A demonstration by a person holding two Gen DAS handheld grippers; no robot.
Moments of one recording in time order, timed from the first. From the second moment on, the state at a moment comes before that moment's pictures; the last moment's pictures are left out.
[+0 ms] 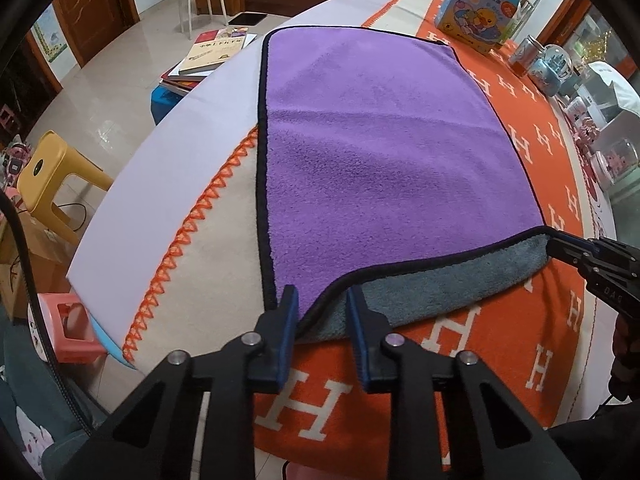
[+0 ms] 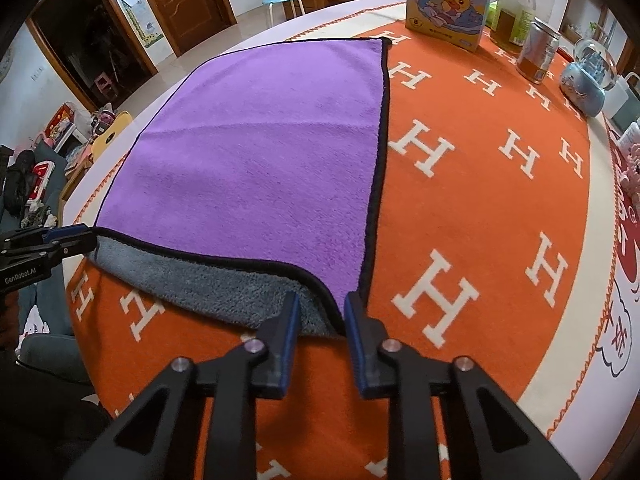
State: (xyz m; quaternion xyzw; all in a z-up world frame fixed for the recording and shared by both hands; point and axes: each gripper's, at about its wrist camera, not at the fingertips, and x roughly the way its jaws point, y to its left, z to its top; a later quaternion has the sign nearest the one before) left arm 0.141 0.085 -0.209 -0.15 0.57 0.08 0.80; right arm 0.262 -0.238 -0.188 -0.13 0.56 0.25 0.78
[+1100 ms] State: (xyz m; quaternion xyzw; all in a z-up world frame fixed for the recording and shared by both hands) left arm 0.144 0.086 -0.188 -0.11 0.56 0.06 0.82; right arm 0.261 -0.242 -0.175 -0.14 0.53 0.24 0.80
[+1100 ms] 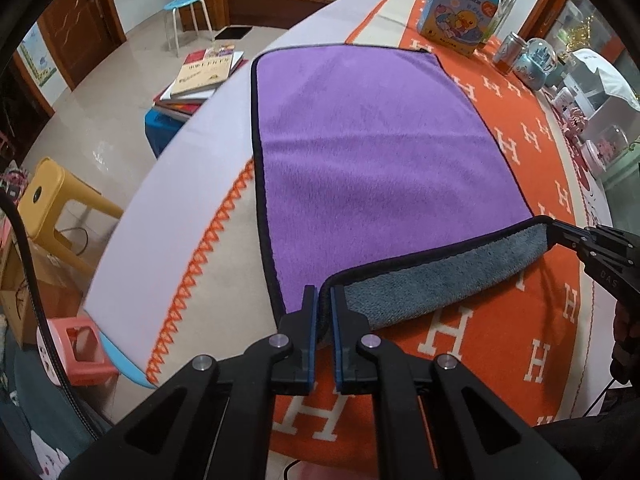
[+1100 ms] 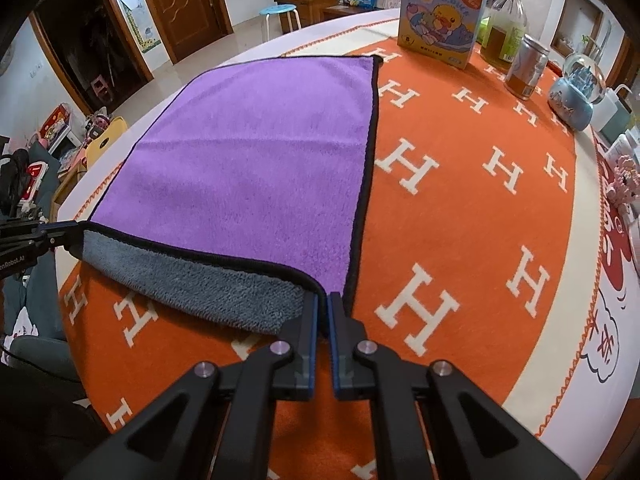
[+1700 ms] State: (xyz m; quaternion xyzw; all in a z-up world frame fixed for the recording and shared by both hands) left arm 0.176 0.110 -0.122 -0.07 0.48 0.05 0.87; right arm 0.287 -0.228 -0.125 -0.11 0.45 0.22 0.86
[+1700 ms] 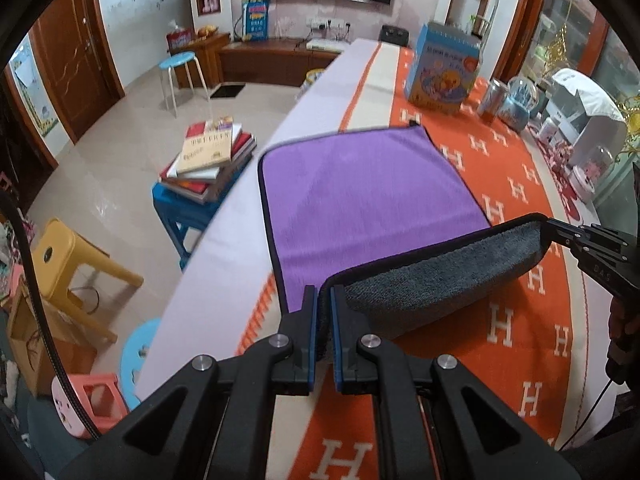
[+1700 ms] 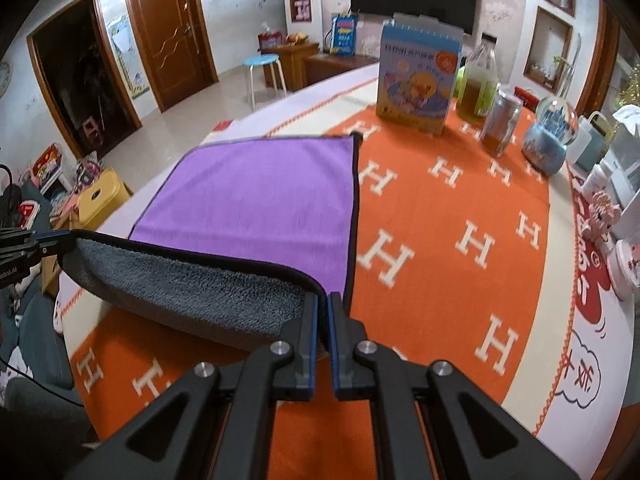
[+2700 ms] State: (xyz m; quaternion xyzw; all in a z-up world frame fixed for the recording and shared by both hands) left arm 0.301 0.173 -0.101 -0.03 0.35 0.10 0.93; right arm 0.398 -0.168 -0.092 -0.10 0.29 0.18 0.94
